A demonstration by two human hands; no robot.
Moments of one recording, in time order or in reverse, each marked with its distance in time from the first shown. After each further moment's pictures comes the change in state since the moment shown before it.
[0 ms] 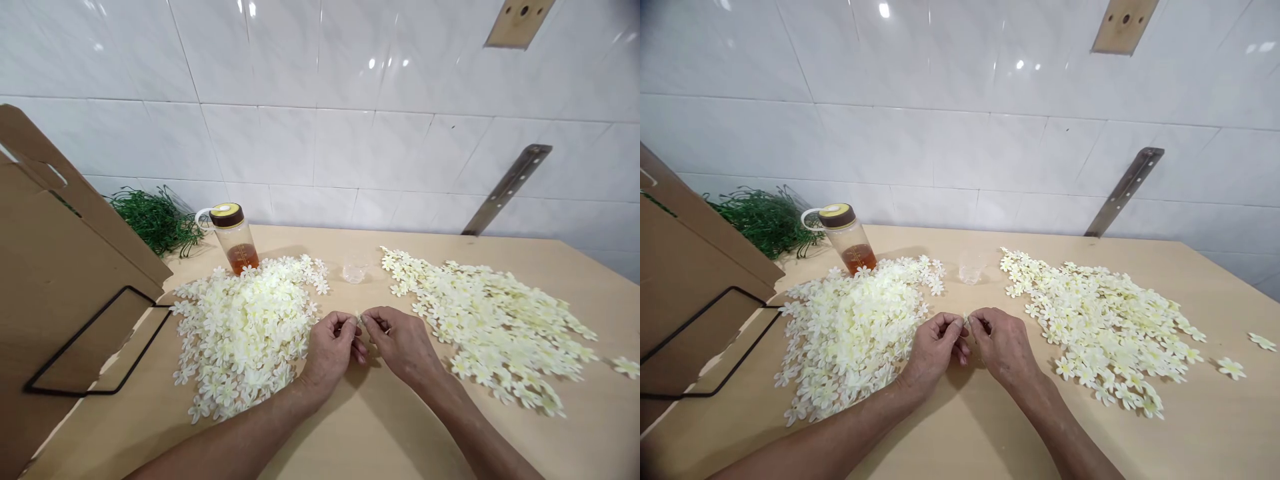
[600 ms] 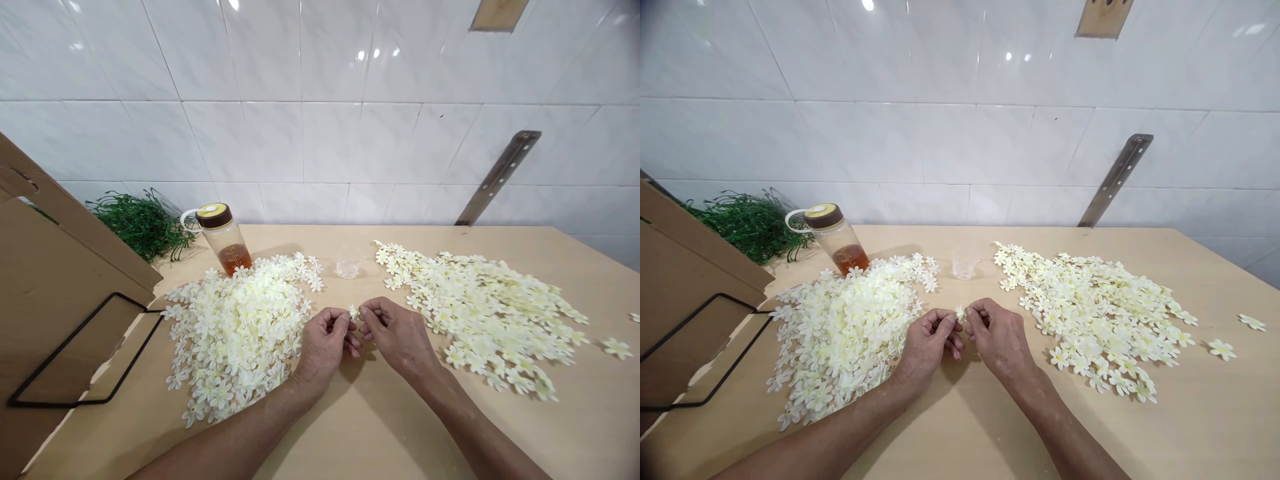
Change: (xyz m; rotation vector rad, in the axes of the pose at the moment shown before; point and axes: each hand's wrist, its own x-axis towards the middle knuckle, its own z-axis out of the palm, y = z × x) left_hand 0.000 0.001 0.000 -0.034 0.006 0.003; right_hand -0.004 0.009 0.006 0.263 0.045 0.148
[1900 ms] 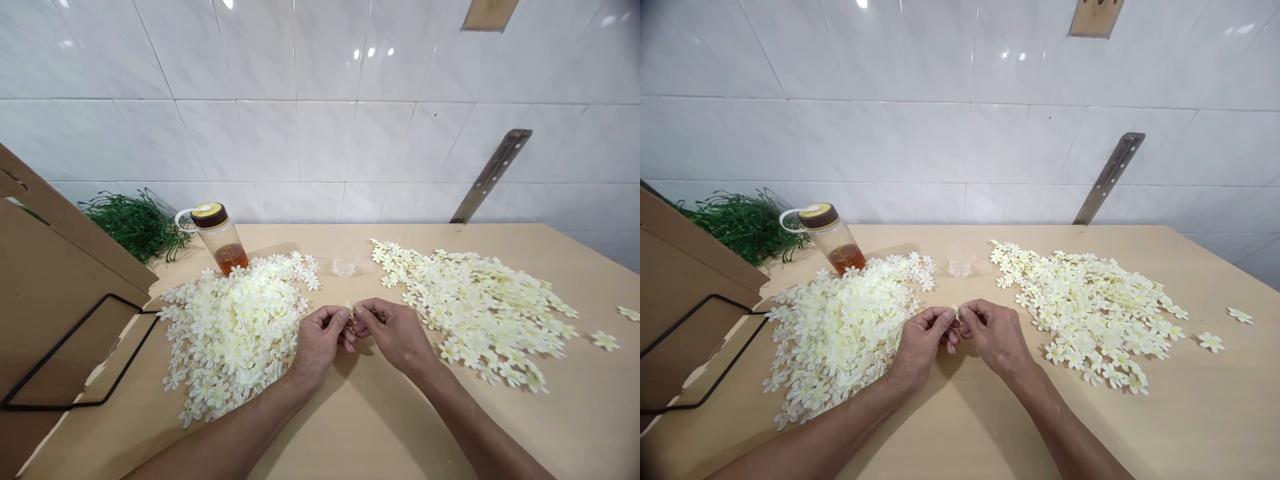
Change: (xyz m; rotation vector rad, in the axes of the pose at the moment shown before) left_hand 0.001 0.005 -0.003 -0.030 -0.030 0.005; right_hand -0.001 -0.004 -0.003 0.147 -0.095 0.018
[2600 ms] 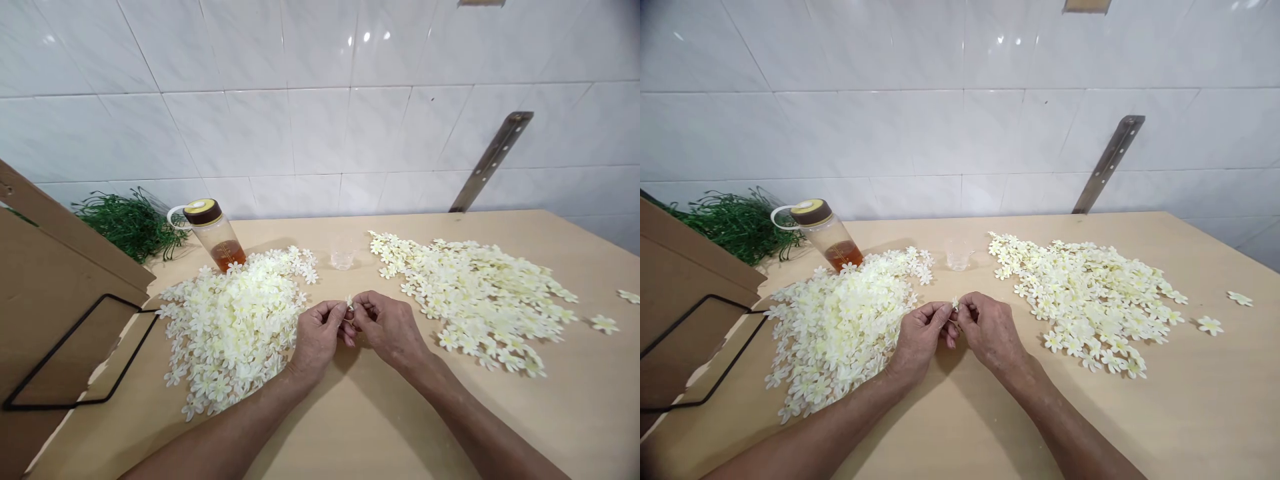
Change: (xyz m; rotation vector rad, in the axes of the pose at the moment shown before) left_hand -0.002 -0.002 0.000 0.076 -0.022 0.023; right_hand -0.004 -0.003 0.004 -0.220 0.075 -0.099
